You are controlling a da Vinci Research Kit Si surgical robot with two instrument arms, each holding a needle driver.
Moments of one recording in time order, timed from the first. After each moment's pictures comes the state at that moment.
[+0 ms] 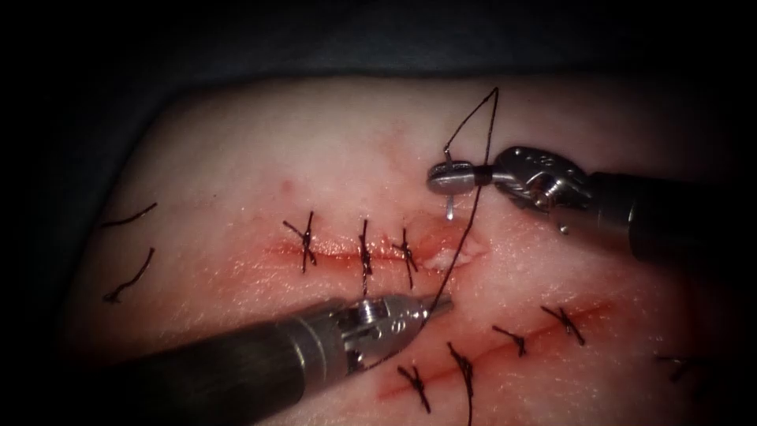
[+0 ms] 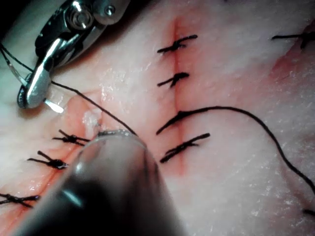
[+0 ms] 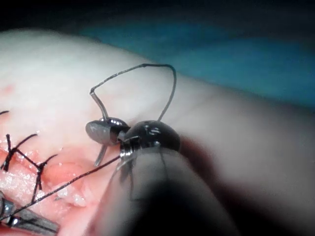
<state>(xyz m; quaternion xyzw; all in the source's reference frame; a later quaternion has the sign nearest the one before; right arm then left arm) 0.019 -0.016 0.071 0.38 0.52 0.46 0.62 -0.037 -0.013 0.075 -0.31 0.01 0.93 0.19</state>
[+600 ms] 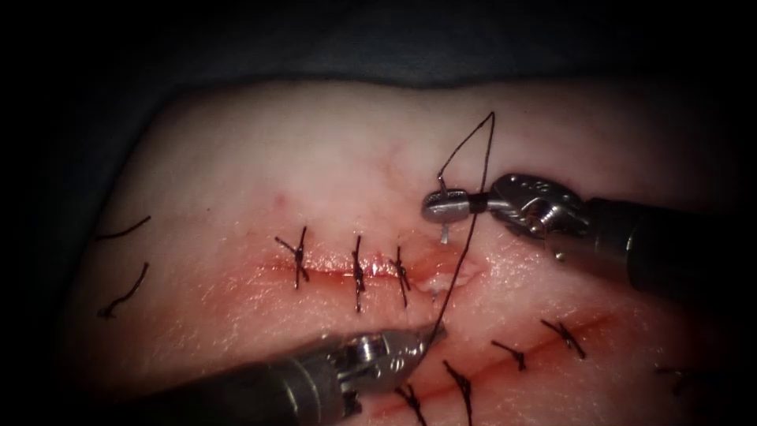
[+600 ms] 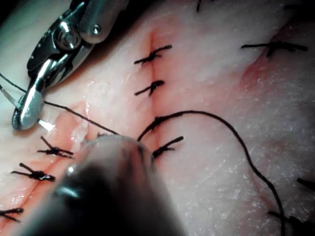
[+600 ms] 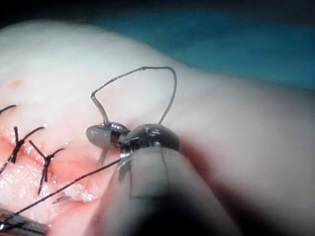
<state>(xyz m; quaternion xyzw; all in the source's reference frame) 0.020 -0.021 0.071 0.43 0.50 0.45 0.60 -0.037 -0.017 0.070 -0.28 0.04 0.94 0.17</state>
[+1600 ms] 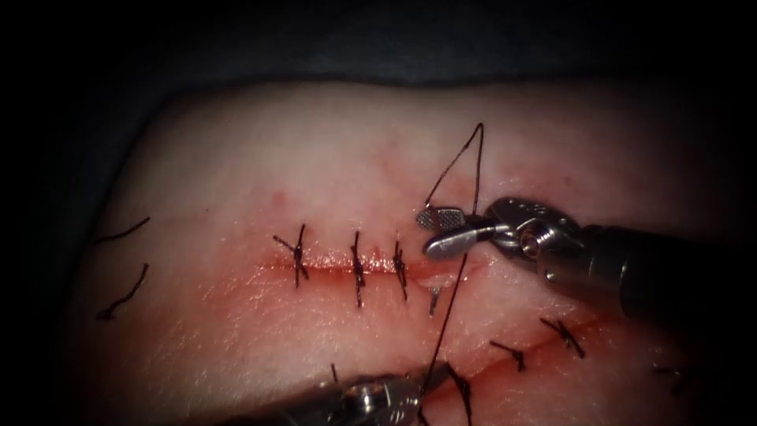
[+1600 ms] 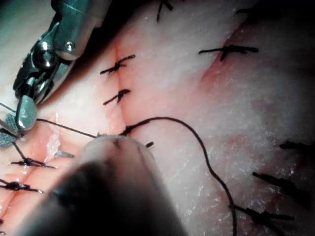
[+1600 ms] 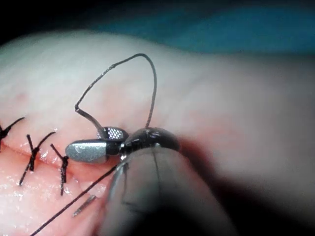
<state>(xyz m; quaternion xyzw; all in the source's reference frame) 0.019 -0.020 0.069 0.33 0.56 0.51 0.56 -0.038 -0.018 0.067 -0.29 0.05 0.95 0.14</state>
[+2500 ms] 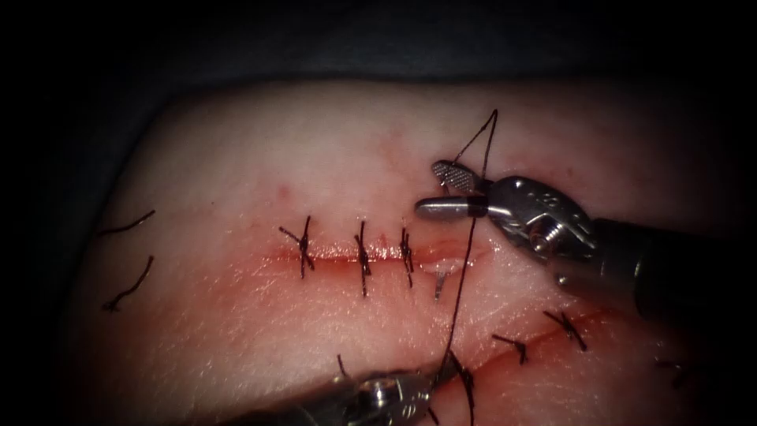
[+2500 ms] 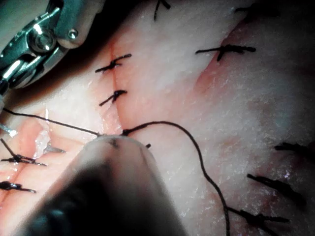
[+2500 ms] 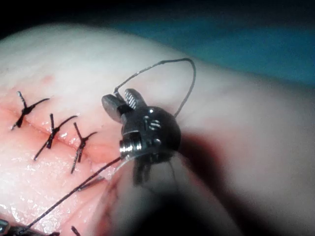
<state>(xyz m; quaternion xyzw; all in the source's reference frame) 0.020 -0.017 0.065 0.11 0.50 0.53 0.67 -0.039 -0.018 0.068 -0.29 0.05 0.95 0.14</state>
